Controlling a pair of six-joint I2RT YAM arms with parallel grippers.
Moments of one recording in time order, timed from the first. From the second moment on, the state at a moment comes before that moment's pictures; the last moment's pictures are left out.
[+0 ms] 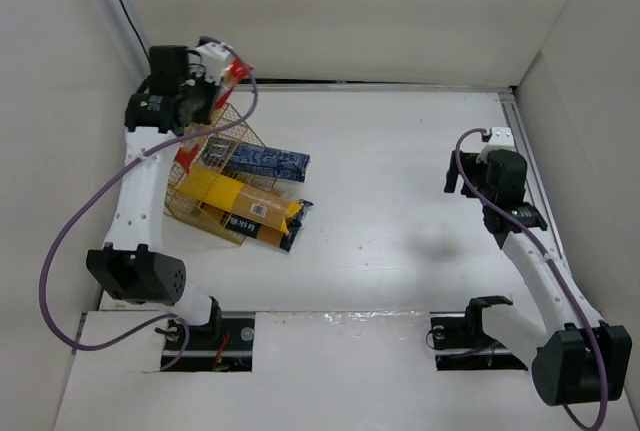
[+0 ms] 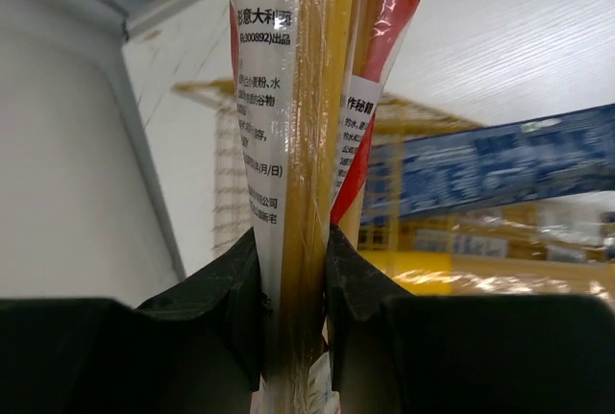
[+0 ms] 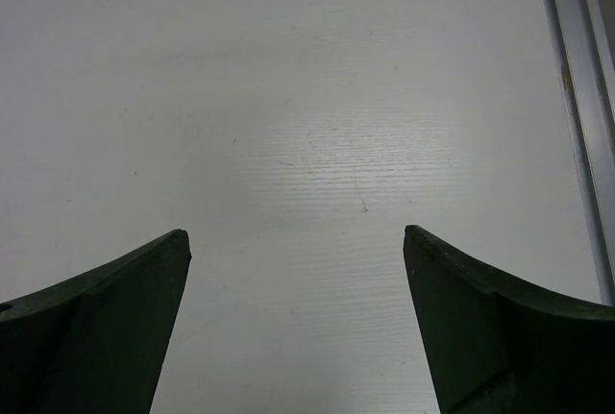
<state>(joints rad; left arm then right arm) -0.14 1.51 1.78 -0.87 0.01 0.38 0.06 0.96 0.71 -0.21 0.12 0.08</state>
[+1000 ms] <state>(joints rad) 0.13 1.46 1.60 -0.84 0.24 0.45 0.05 1.06 0.72 -0.20 0.05 0.06</state>
